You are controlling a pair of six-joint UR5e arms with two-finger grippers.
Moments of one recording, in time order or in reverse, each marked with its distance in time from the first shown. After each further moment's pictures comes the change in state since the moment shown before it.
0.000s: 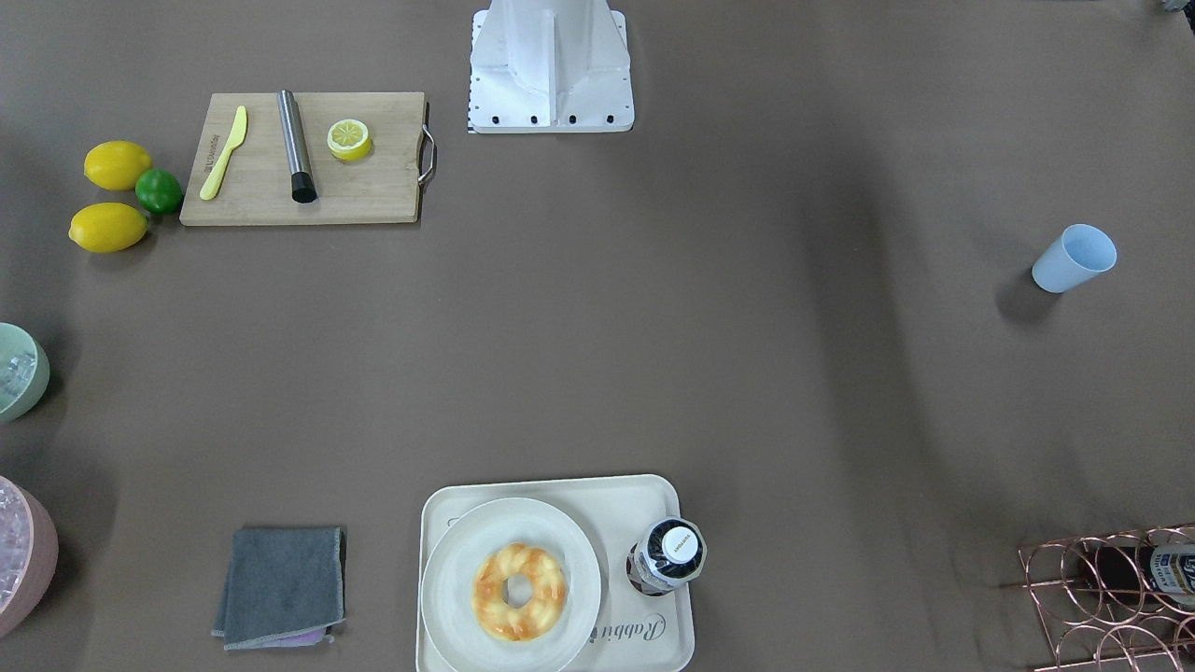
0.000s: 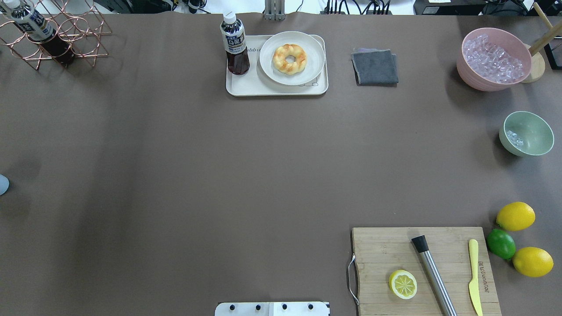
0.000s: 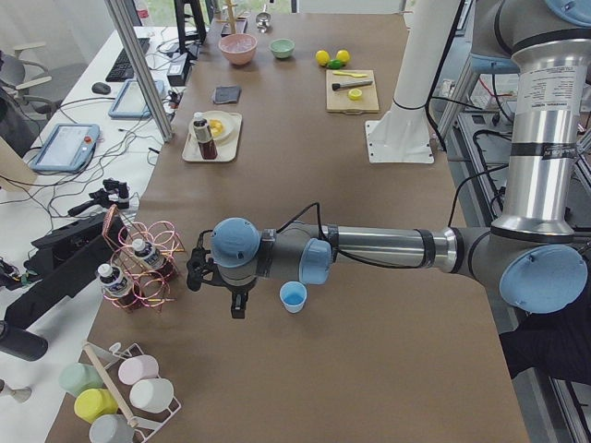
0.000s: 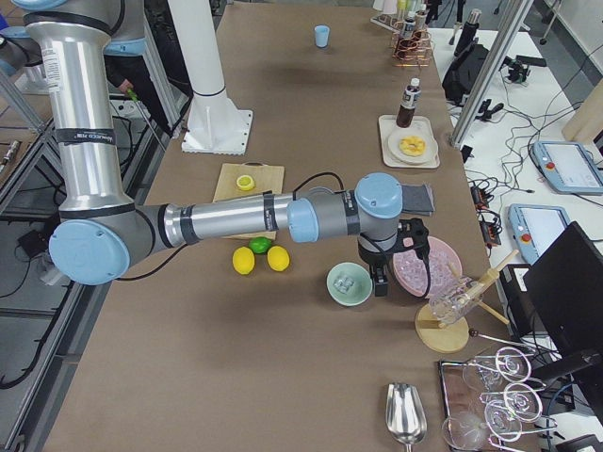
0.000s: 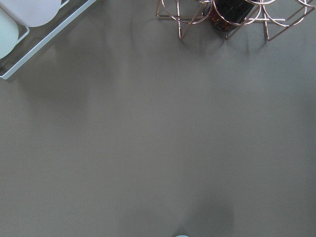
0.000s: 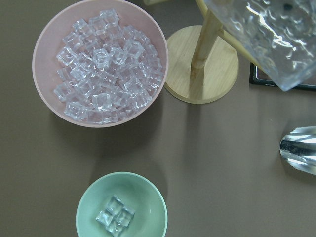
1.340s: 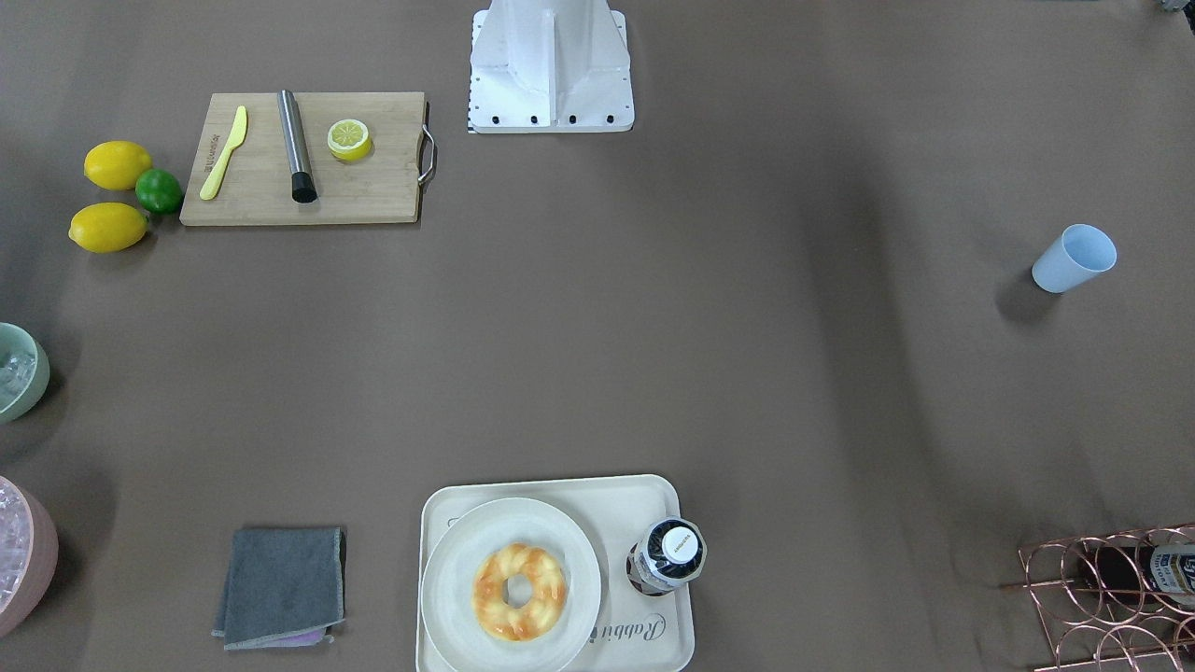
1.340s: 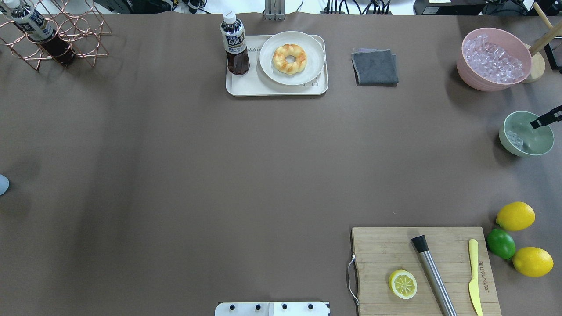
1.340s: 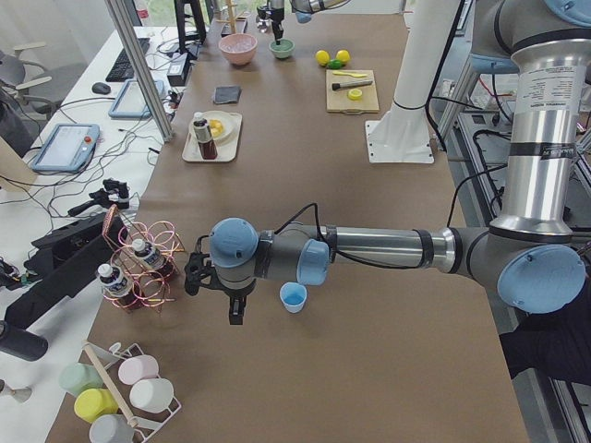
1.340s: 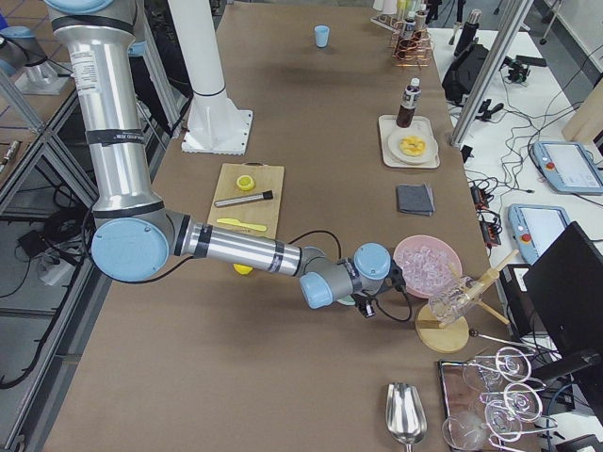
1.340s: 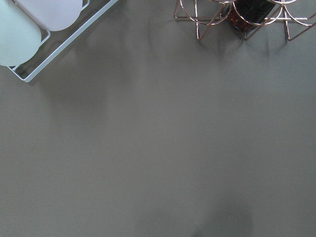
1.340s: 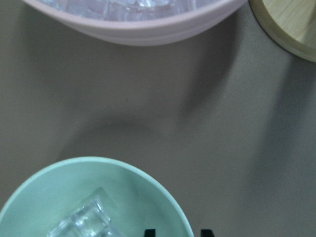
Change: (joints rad) left arm 0.002 -0.005 0.012 -0.001 0.032 0.000; right arm -0.253 0.043 -0.444 0.563 0.028 0.003
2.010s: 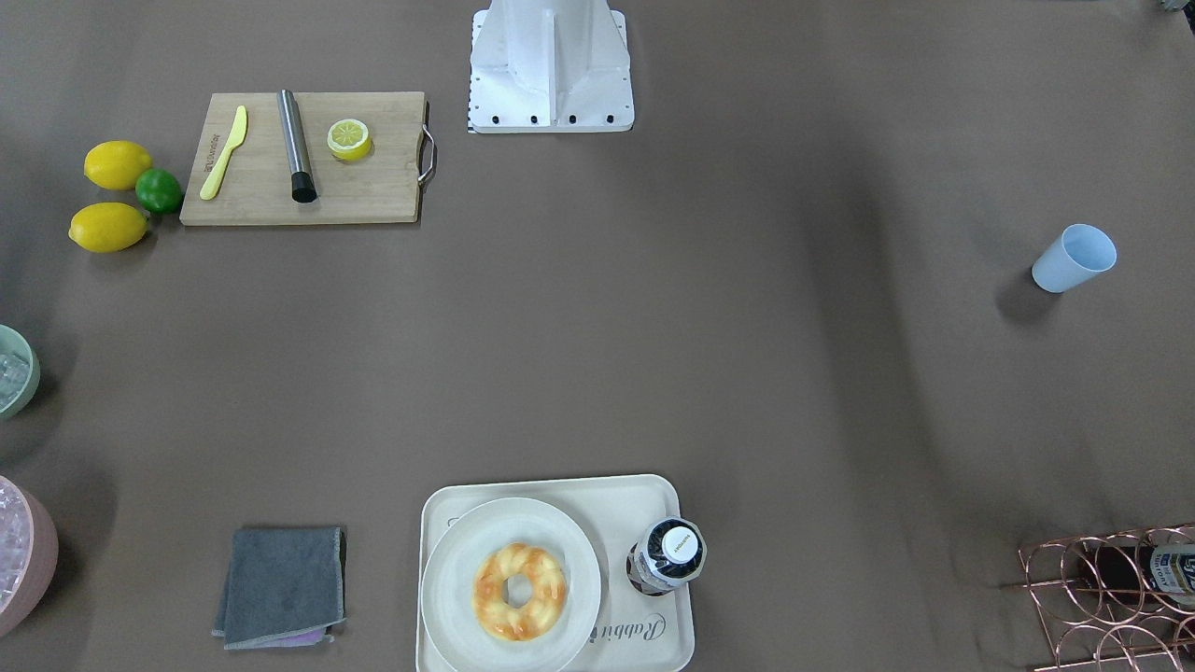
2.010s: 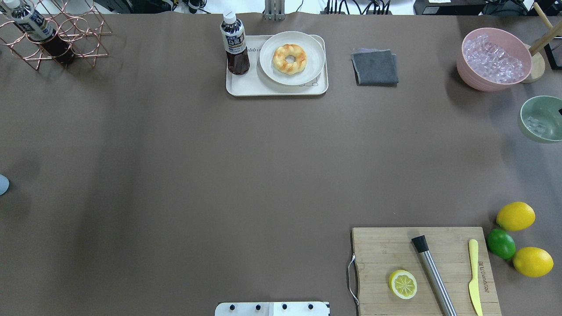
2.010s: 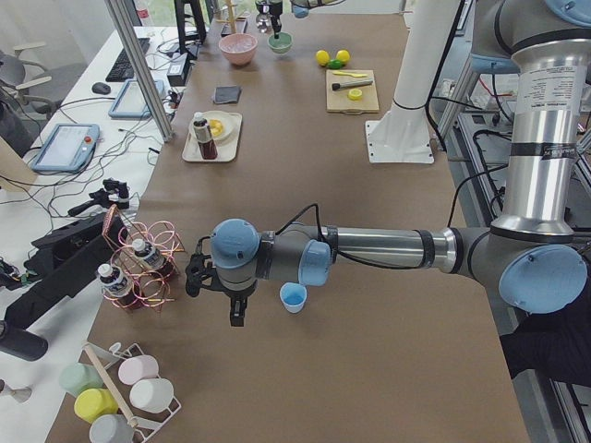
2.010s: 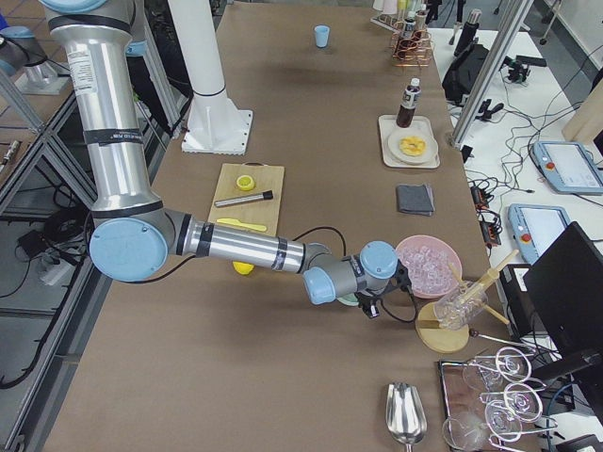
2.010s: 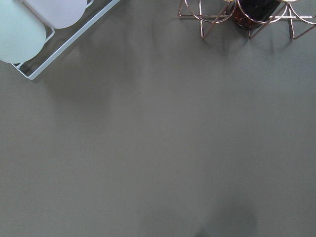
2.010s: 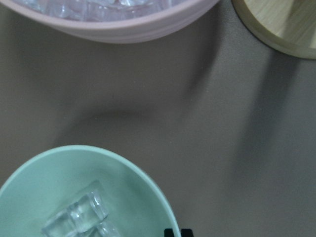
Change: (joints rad) left arm -0.002 0.005 0.000 0.000 0.029 0.000; right arm 0.016 0.004 -0.014 -0.053 0.007 -0.044
